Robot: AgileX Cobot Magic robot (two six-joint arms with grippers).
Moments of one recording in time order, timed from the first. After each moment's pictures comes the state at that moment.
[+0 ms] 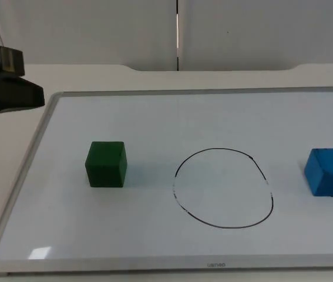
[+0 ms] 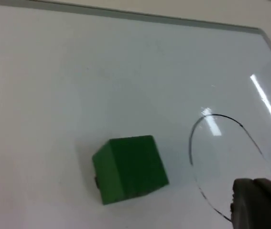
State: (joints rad) right arm 0.05 0.00 -0.52 0.01 1.08 0.01; left arm 0.02 1.35 -0.54 -1.60 0.58 1.43
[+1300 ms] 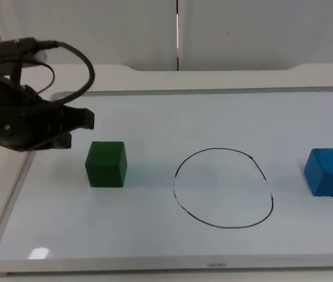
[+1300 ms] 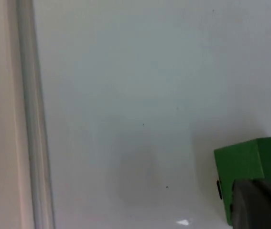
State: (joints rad) right arm 0.05 0.00 -0.52 0.01 1.08 0.01; left arm -0.21 1.77 -0.75 -1.73 0.15 1.54
